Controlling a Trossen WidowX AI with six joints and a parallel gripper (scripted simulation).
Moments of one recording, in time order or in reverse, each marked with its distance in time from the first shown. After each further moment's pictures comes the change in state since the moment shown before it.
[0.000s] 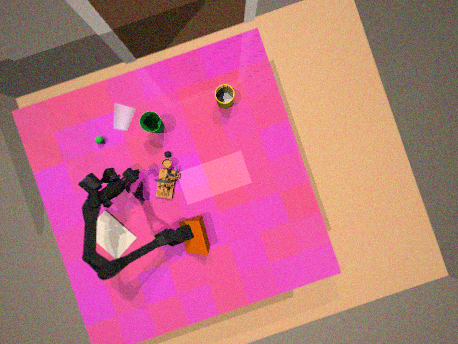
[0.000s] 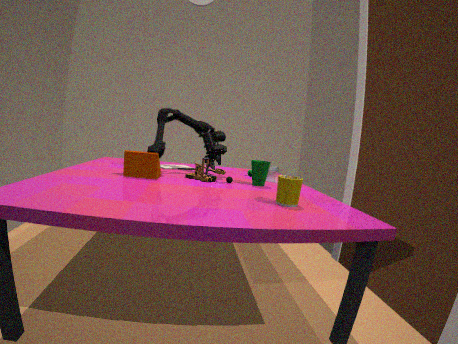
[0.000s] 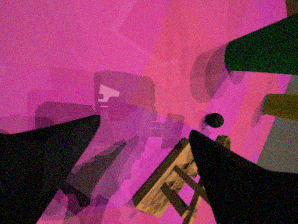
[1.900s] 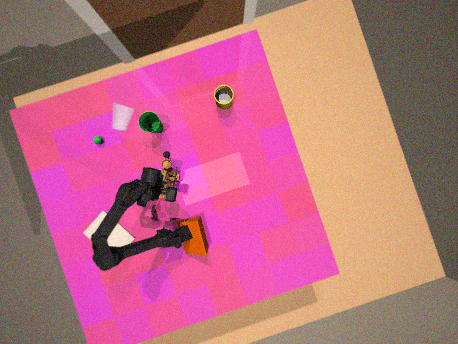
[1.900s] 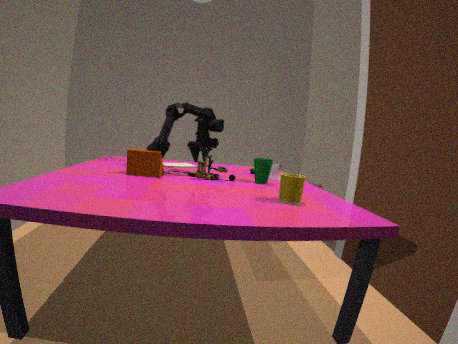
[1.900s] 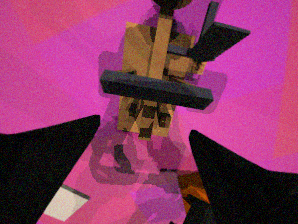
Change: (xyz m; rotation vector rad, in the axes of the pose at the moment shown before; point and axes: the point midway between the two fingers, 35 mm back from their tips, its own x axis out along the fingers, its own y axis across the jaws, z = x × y) arm -0.009 -0.103 -0.132 0.778 0.410 0.363
